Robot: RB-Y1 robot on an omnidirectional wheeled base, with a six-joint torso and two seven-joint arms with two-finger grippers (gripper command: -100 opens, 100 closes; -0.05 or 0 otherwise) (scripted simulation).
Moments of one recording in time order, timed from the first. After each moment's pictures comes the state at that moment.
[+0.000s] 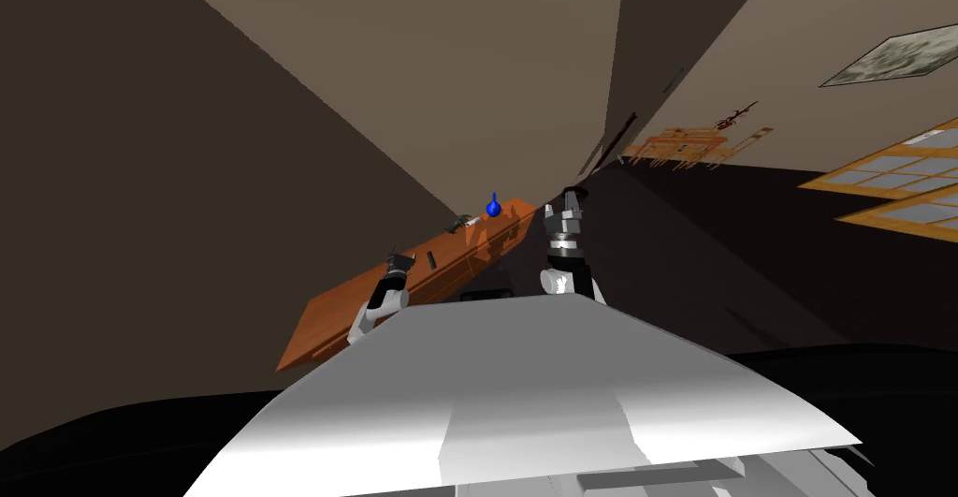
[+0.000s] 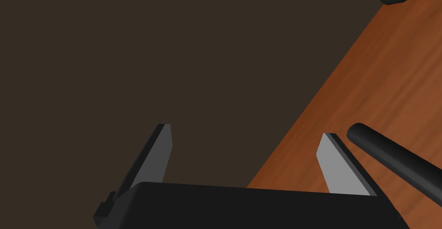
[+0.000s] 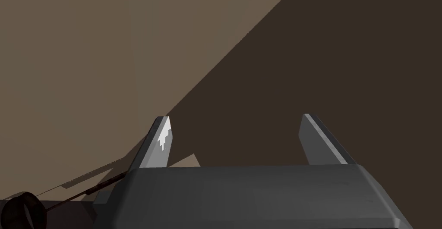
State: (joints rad) left arm 0.41 0.26 0.21 -1.78 0.20 0.05 0.71; right arm 0.47 0.01 0.03 -2.25 -0.02 -0.36 -0.06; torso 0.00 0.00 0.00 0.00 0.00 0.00
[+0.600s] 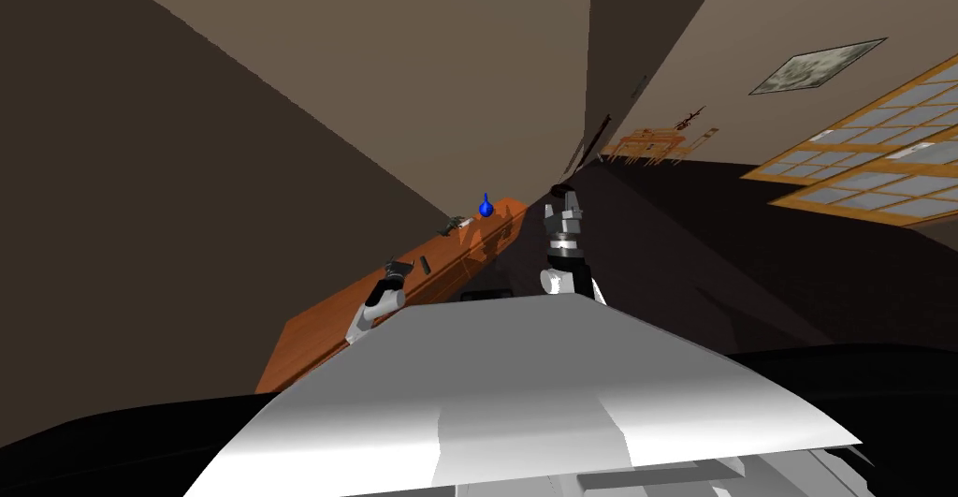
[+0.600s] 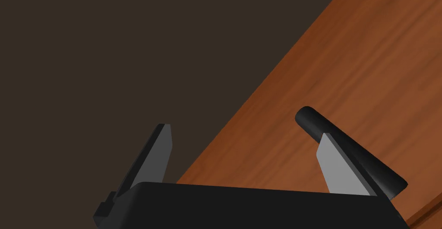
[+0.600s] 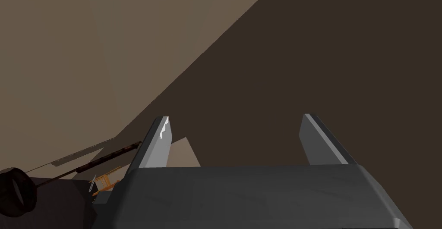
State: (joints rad) left arm 0.36 0.29 0.27 -1.65 0.25 0.17 0.86; right arm 0.47 0.01 0.03 -2.25 -0.02 -0.36 -0.06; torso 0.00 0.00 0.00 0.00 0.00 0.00
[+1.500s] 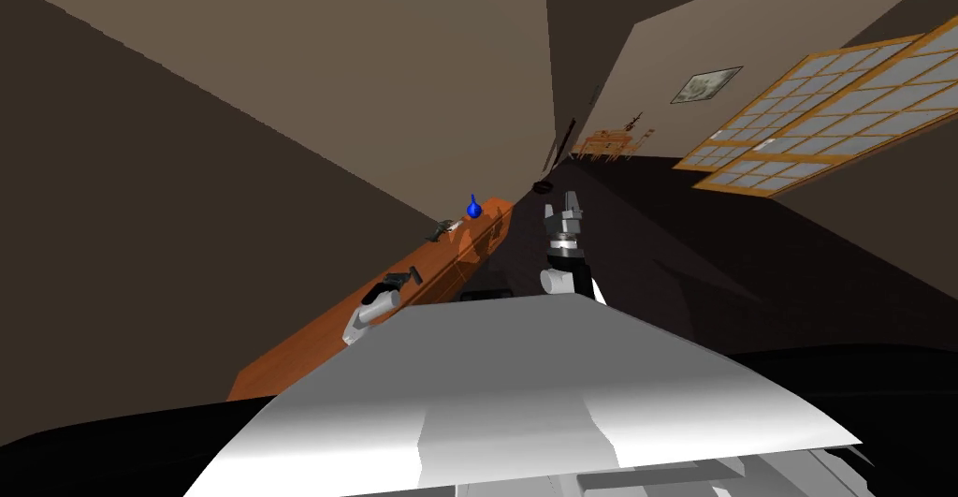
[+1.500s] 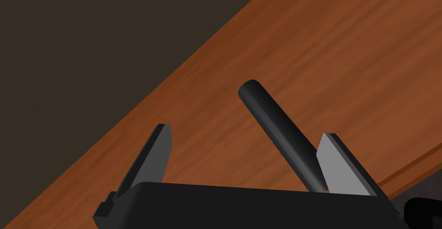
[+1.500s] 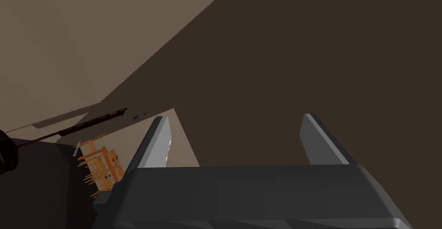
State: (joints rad) left arm 0.29 0.31 0.34 -1.46 0.31 0.36 1.10; right arm 0.47 0.01 0.03 -2.25 -0.02 -0.36 -0.06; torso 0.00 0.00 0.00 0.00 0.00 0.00
